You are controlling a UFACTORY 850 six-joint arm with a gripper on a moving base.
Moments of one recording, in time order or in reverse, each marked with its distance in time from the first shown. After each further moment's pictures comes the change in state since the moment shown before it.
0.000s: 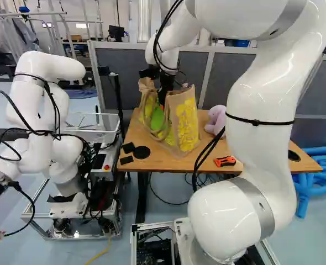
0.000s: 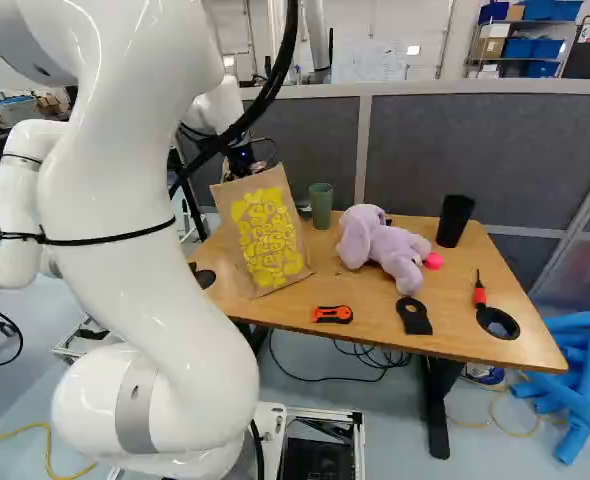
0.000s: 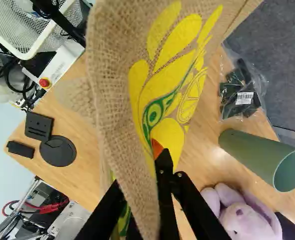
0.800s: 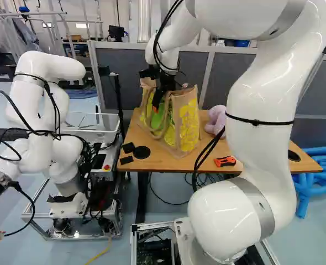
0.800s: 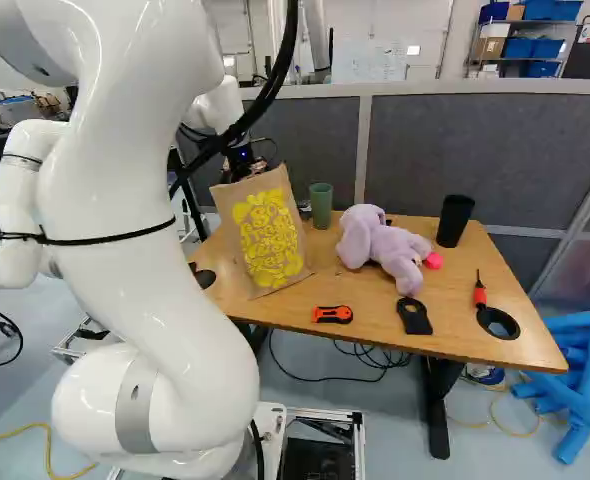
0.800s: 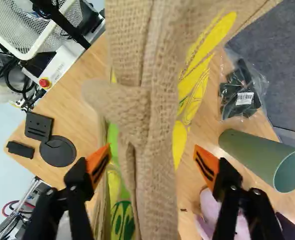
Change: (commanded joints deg) arm 0.0 0.0 0.0 0.0 0.0 0.0
